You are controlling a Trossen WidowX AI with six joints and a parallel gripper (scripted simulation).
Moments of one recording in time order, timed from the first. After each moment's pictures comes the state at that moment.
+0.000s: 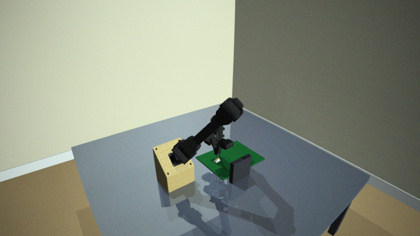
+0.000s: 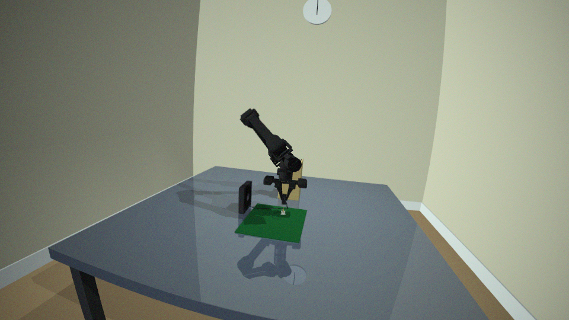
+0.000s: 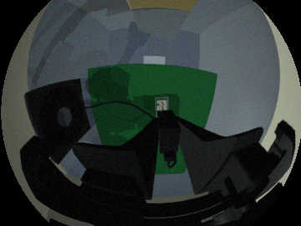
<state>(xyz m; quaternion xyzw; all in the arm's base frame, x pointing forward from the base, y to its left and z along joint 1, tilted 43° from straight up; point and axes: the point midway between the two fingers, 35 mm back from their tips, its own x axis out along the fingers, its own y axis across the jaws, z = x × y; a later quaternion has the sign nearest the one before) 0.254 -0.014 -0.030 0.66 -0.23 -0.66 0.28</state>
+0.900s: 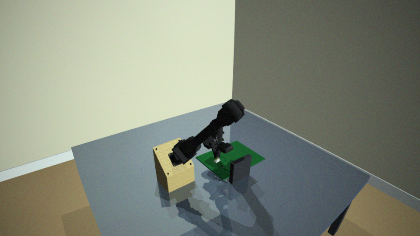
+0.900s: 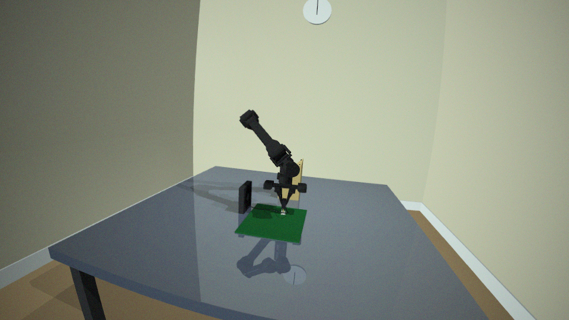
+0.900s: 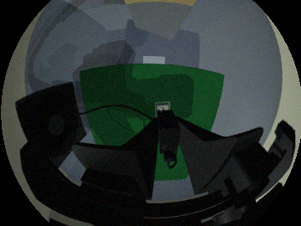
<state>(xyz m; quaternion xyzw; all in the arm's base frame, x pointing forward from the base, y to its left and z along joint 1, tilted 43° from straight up) 0.253 -0.028 -0.046 0.66 -0.24 -0.66 0.28</state>
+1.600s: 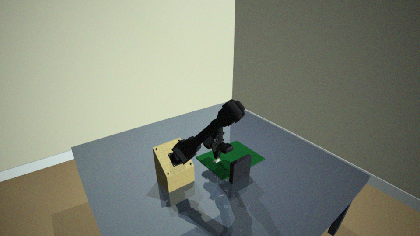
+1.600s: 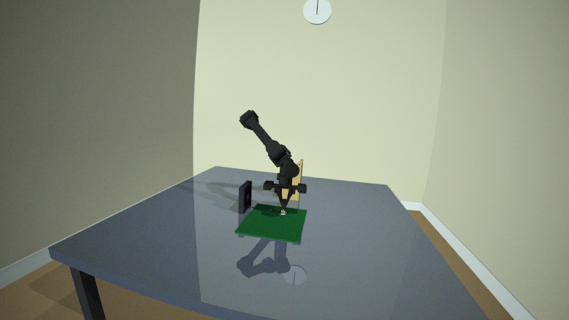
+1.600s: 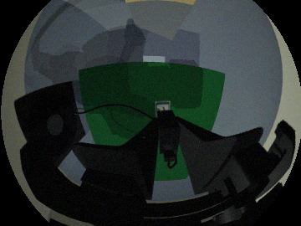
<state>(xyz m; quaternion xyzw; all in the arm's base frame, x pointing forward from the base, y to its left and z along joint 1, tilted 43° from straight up) 0.255 -0.030 -0.047 0.66 -0.24 -0.66 0.28</state>
